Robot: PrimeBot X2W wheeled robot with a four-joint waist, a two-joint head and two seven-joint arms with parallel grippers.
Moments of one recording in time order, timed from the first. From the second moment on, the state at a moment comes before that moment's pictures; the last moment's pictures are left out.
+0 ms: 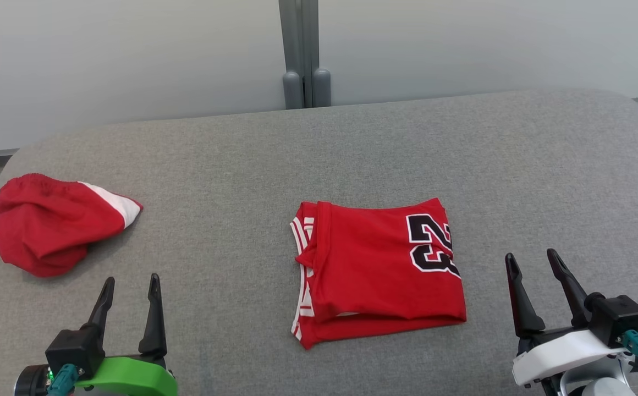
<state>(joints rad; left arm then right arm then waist) 0.01 0.12 -0.04 0.21 -0.24 -0.06 -0.23 0.03 -0.15 0.06 0.14 0.24 0.13 -0.26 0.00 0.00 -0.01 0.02</state>
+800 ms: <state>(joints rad) 0.01 0.13 -0.05 0.21 -0.24 -0.04 -0.23 -0.08 -0.16 0.12 0.21 0.23 0.13 -0.25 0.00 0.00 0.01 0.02</state>
